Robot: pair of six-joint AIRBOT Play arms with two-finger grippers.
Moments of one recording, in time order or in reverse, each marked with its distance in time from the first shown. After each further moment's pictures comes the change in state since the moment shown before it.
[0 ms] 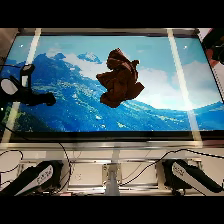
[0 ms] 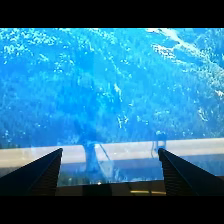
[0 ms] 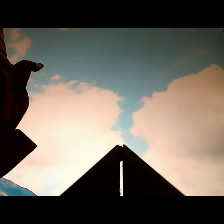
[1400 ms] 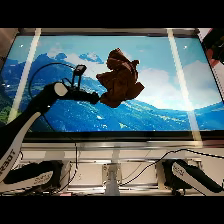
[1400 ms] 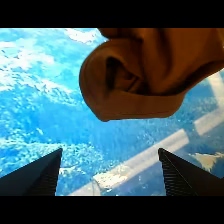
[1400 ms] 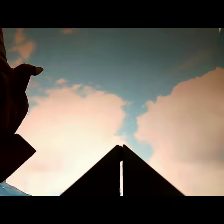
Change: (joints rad) left arm -0.473 -0.277 0.000 -0.360 0.417 0.160; right arm 0.000 0.000 0.000 0.002 -0.035 0.000
